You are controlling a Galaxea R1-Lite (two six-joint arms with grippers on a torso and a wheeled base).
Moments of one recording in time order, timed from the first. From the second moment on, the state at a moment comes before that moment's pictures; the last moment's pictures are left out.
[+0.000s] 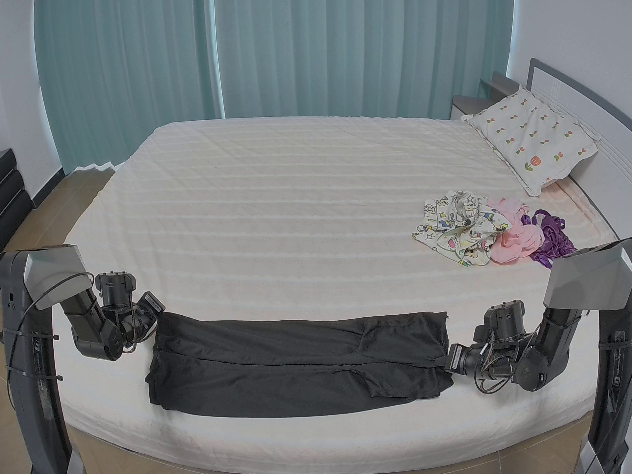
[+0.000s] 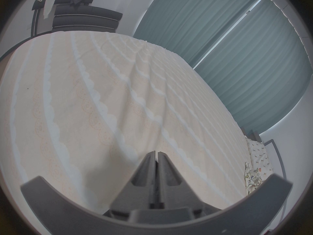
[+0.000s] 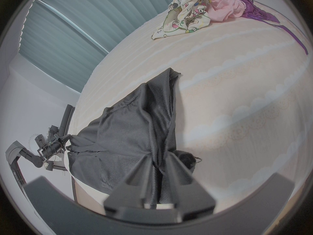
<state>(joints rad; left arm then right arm) 0.12 2.43 -0.83 -1.03 -0.01 -0.78 0.23 2.35 -0.52 -1.04 0.21 0.55</state>
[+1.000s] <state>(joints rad) 0.11 2.44 -0.81 -1.04 -0.01 -0.76 0.26 2.36 -0.81 -0.87 0.21 0.63</state>
